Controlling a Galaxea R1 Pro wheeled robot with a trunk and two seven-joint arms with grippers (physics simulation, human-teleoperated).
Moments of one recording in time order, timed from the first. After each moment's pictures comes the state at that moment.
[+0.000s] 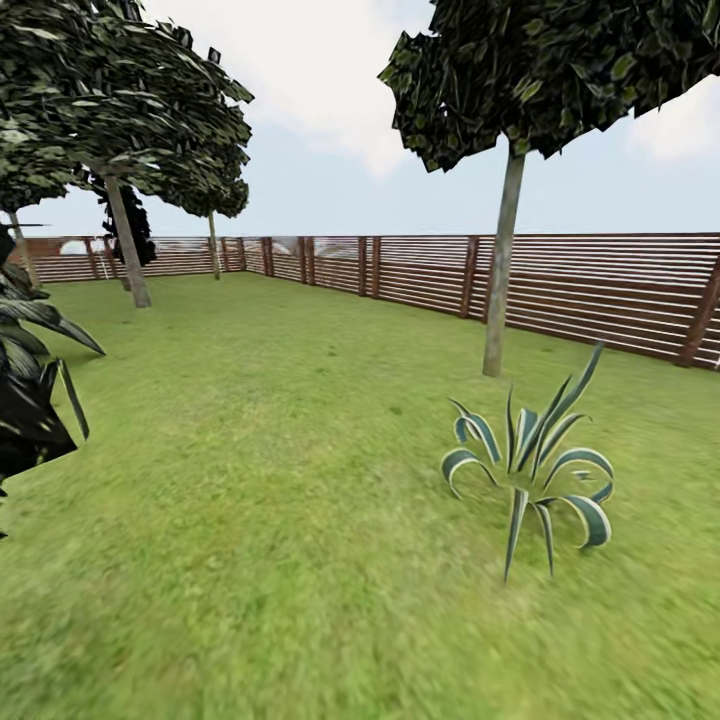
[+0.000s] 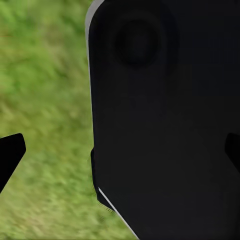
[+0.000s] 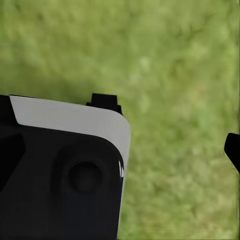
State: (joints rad) left arm 0.05 0.03 0.00 -0.05 -0.01 -0.02 -0.01; right arm -0.17 -0.04 0.01 0.03 0.11 -0.06 -0.01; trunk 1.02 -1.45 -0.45
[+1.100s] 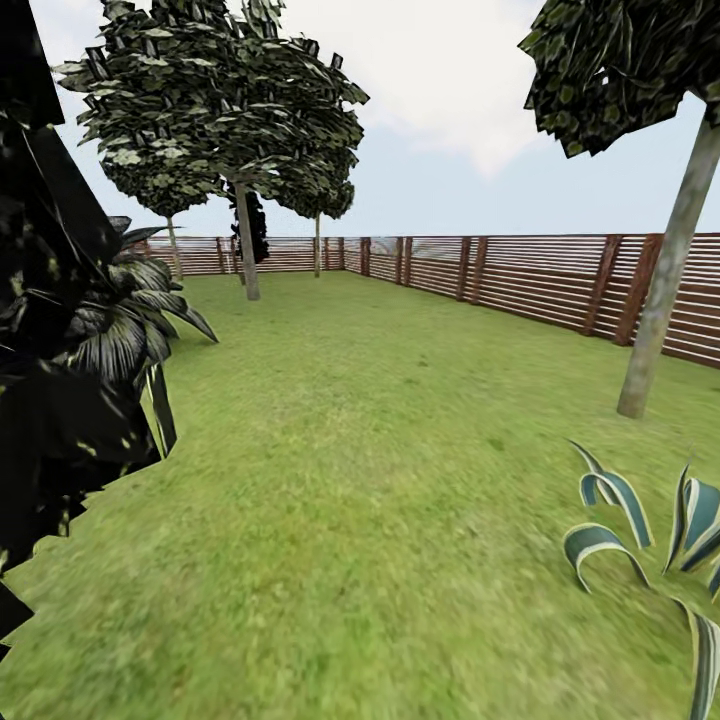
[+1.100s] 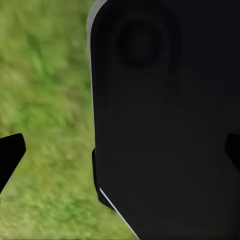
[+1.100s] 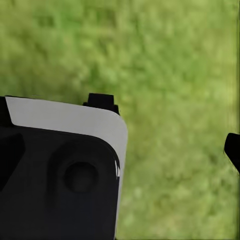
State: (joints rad) left arm 0.05 0.03 0.00 -0.05 -0.01 -0.02 -0.01; right arm -0.17 -0.05 0.01 0.03 0.10 -0.06 -0.01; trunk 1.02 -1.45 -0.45
